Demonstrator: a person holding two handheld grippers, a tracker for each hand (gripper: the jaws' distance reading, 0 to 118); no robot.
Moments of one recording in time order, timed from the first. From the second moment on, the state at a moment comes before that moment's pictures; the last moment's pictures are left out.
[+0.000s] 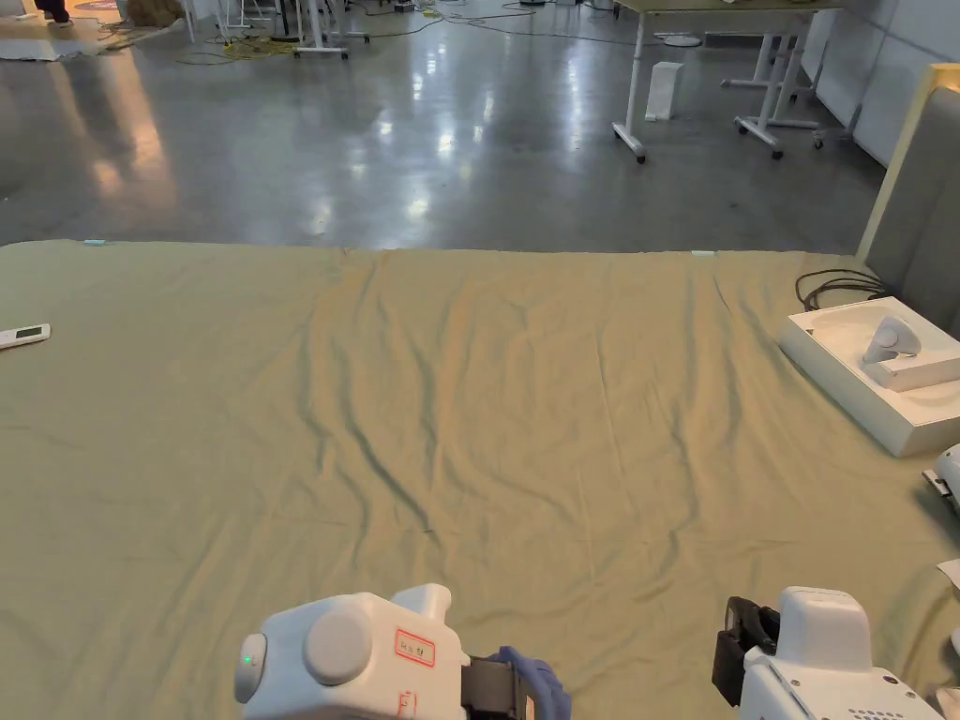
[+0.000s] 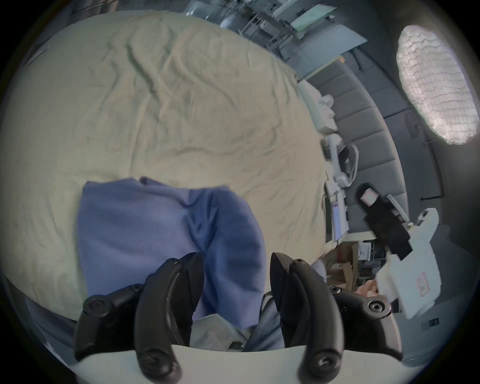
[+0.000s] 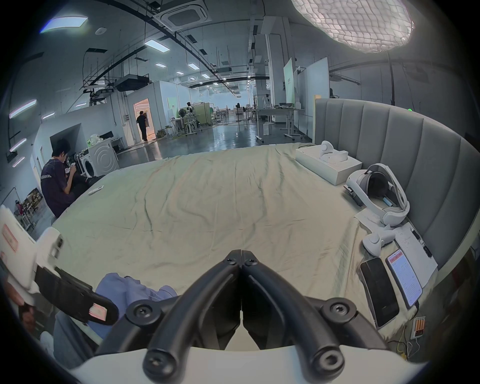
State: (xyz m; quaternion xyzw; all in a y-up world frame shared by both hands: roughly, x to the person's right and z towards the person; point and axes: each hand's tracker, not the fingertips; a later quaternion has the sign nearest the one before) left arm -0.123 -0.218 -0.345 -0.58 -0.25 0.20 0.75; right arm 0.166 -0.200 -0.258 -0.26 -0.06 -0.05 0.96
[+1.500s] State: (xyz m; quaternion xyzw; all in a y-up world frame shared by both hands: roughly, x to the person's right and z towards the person) left arm -0.186 -0.126 -0.299 -0.10 -0.12 -0.02 0.99; right arm 0.120 -0.135 -0.267 -0.12 -0.05 0.00 0.99
